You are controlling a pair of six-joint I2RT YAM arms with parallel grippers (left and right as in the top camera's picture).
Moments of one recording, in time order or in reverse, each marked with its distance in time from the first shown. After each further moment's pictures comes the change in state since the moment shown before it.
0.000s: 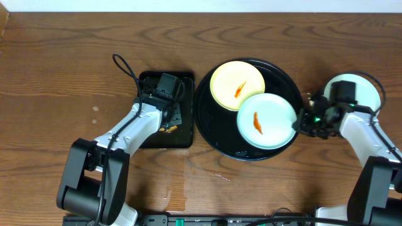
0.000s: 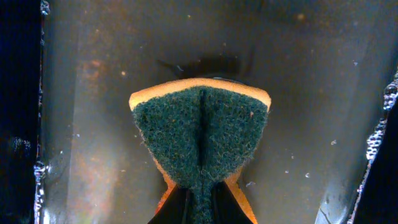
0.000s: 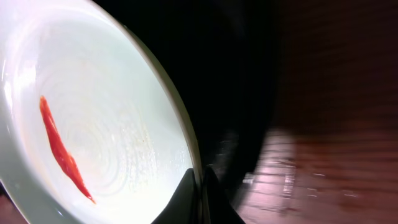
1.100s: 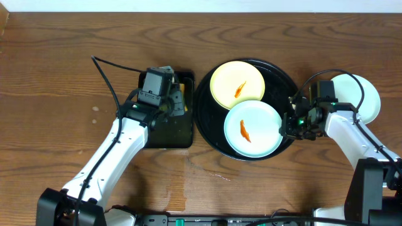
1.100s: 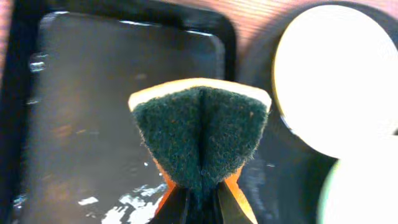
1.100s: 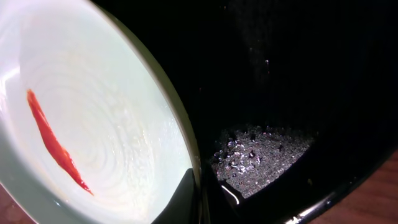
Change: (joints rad) left arm 0.000 -0.268 -0.001 0.088 0.187 0.028; right arm 0.148 0.000 0.000 -0.045 0.031 0.006
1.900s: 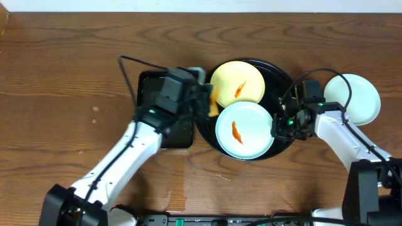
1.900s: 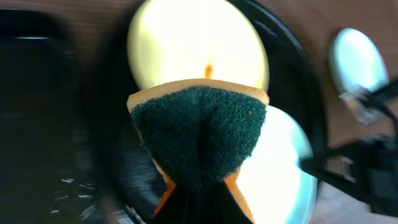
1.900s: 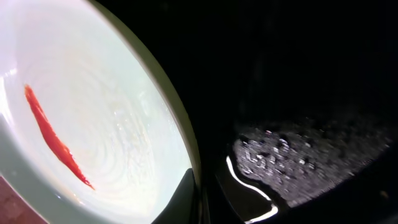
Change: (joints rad) left arm -0.166 0.016 0.000 0.167 0.216 -0.023; right arm 0.109 0.000 0.000 0.024 0.023 0.076
